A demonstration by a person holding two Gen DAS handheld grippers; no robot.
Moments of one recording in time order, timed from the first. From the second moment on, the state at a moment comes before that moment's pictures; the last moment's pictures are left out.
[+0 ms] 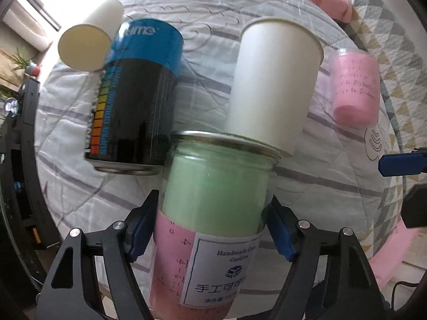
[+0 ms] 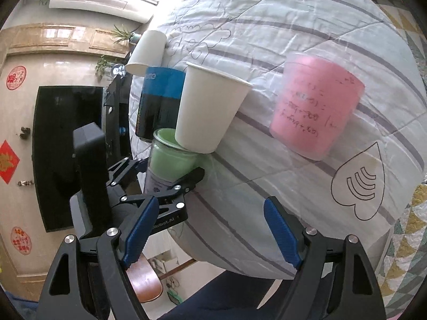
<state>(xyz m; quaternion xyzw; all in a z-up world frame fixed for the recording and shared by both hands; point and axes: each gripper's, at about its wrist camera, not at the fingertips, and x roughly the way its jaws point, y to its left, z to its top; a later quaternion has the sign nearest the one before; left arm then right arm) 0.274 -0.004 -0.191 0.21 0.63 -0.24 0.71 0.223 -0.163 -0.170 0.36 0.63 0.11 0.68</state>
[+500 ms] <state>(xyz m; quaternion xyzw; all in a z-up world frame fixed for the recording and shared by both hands) 0.251 0.039 -0.137 0.15 0.58 -0.23 0.77 0.229 -0.134 -0.161 0.32 0.62 0.12 0.71</state>
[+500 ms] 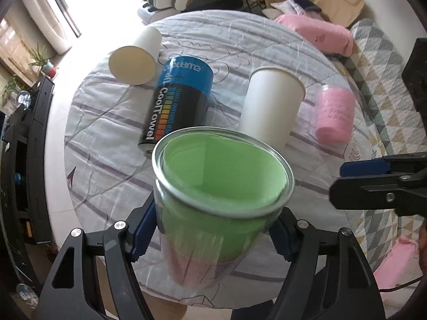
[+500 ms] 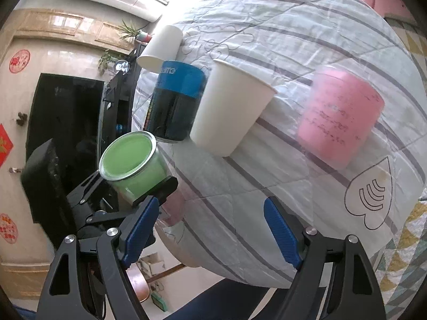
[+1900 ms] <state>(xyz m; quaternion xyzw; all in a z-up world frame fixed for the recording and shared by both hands) 0.186 0.040 -0.125 0.00 0.49 -0.15 0.86 0.175 -0.144 -0.150 0.23 0.60 0.13 0.75</state>
